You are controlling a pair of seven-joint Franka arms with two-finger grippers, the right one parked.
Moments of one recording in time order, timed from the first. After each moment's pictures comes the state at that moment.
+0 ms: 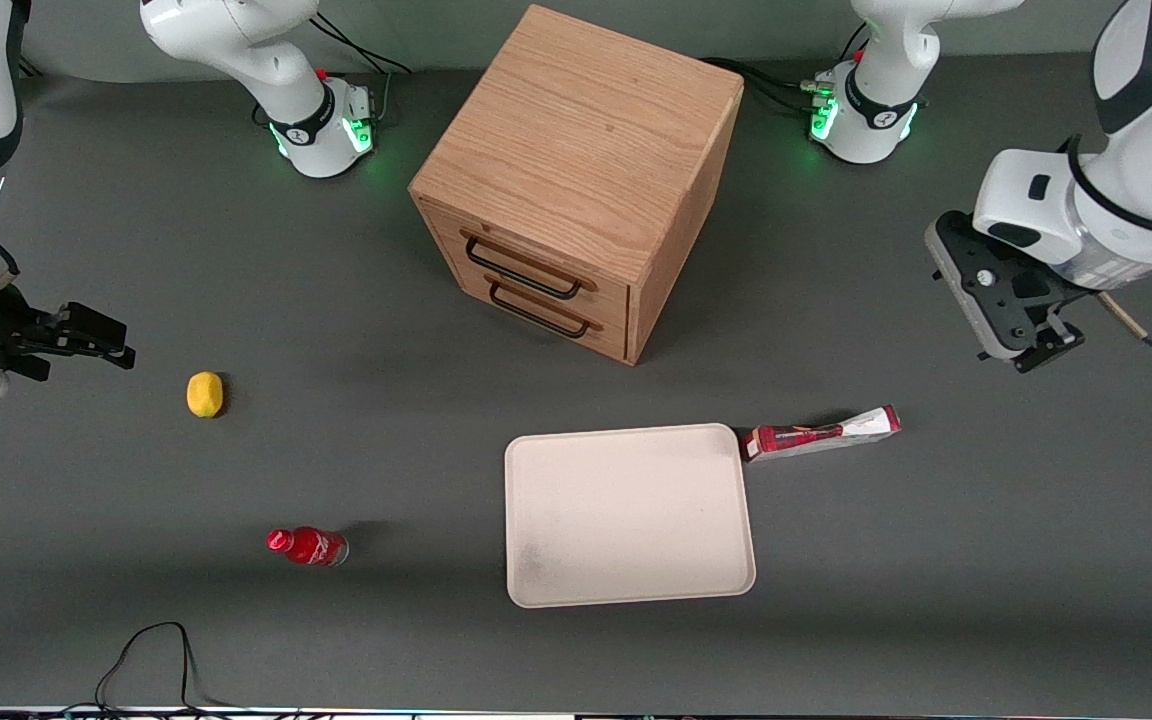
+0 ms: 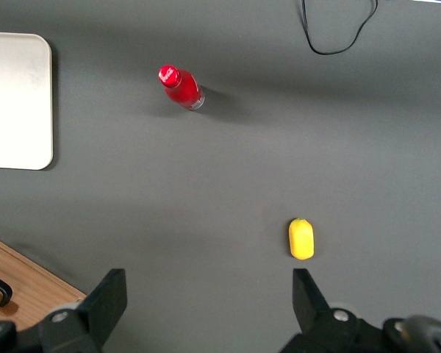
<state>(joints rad) 0.04 0.18 -0.27 -1.41 0.01 1.52 1.05</state>
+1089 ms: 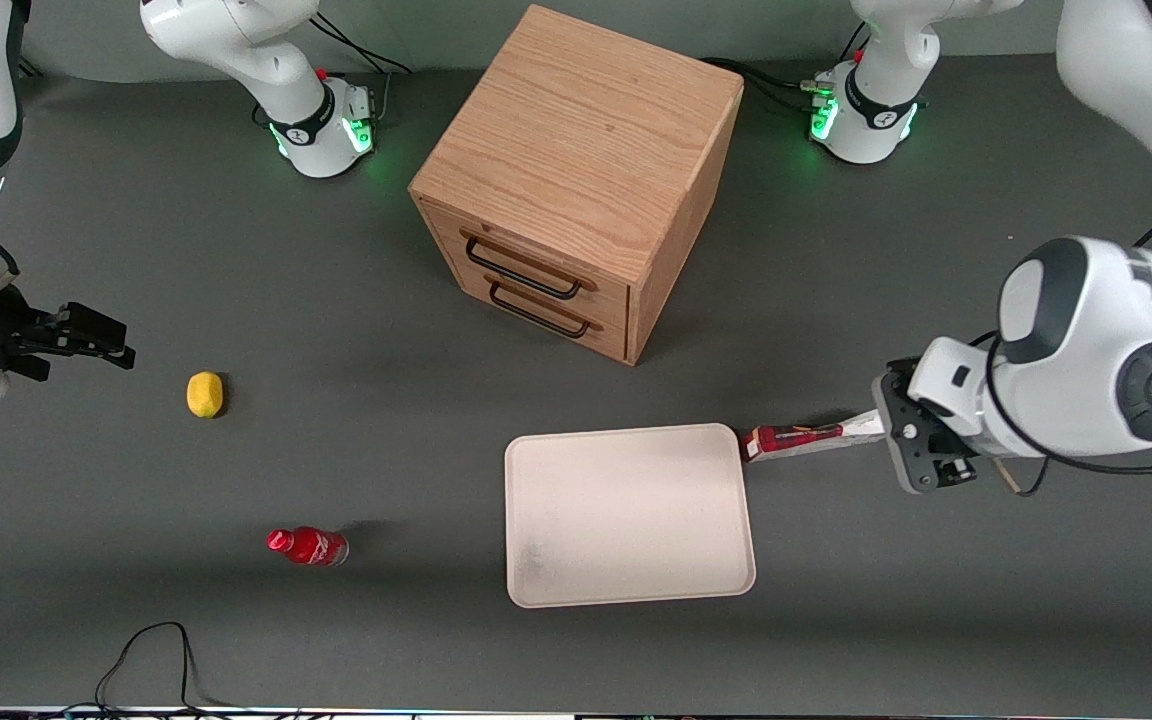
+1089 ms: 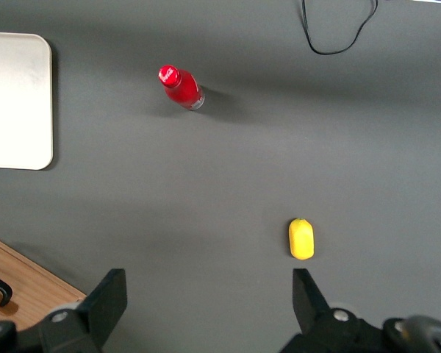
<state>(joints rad) 0.05 0.52 -0.28 -1.41 -0.01 1.77 1.12</state>
